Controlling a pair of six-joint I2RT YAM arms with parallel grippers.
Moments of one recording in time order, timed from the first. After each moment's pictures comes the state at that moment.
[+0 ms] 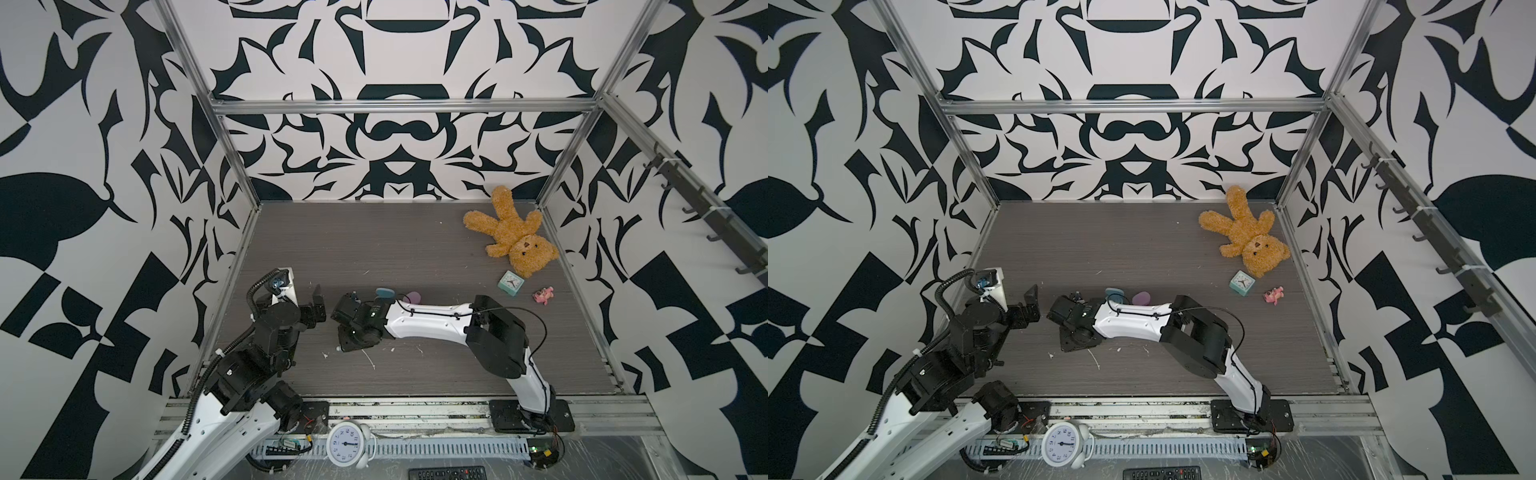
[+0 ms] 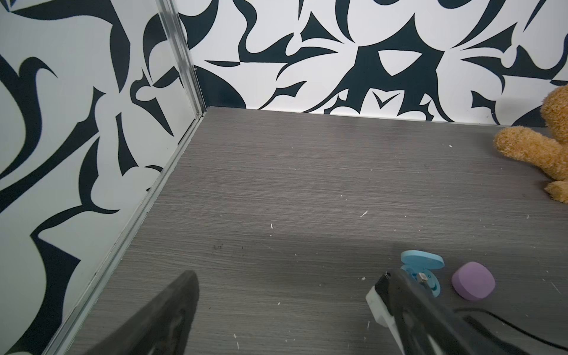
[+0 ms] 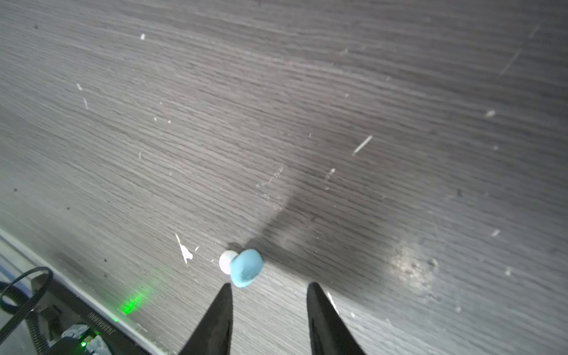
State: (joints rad) left arm -0.68 0.47 0.68 -0.64 -0.64 -0.31; right arm 1.19 2.14 1.61 -0.61 -0.06 0.94
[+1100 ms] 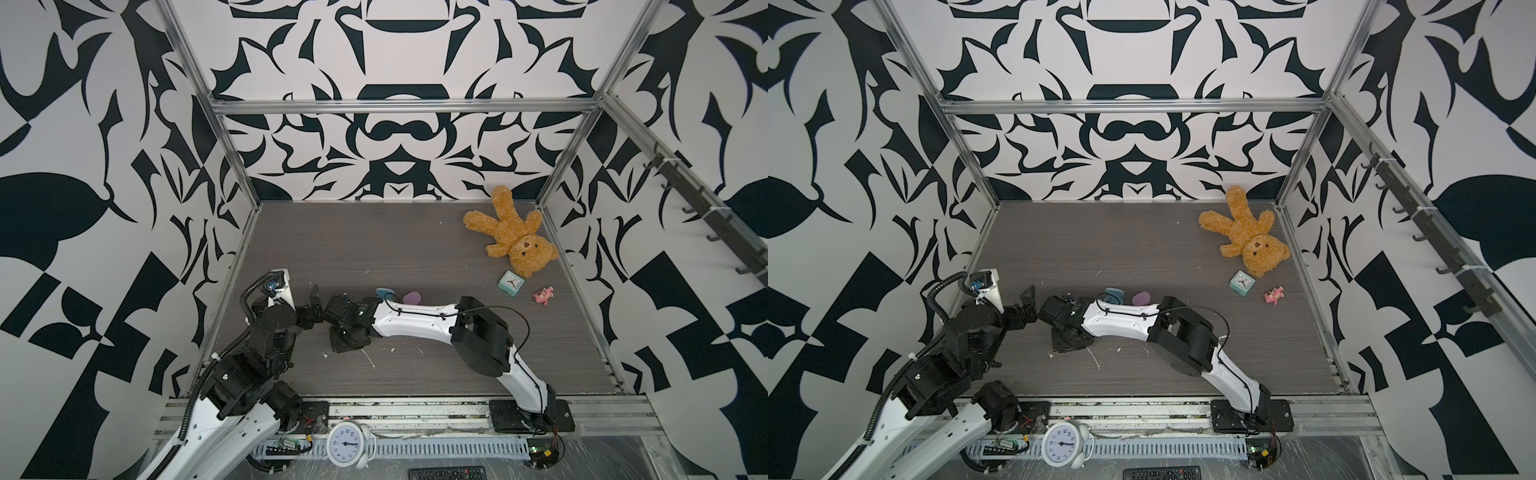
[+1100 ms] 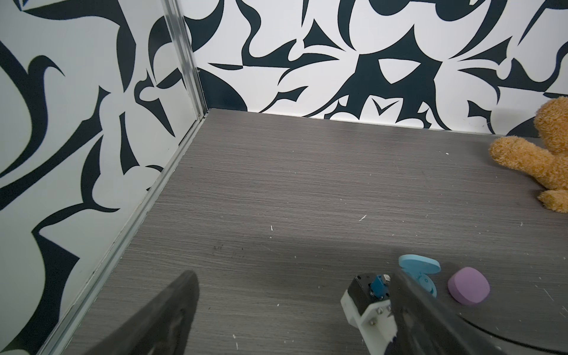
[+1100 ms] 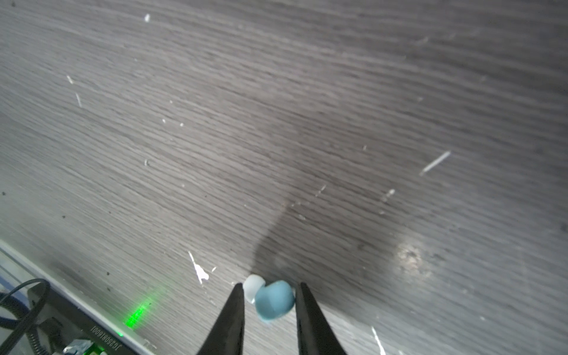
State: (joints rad) left arm -0.67 0.44 0.68 -0.64 -0.63 -0.32; right arm 1.20 2.24 1.75 -0.68 -0.09 0.94
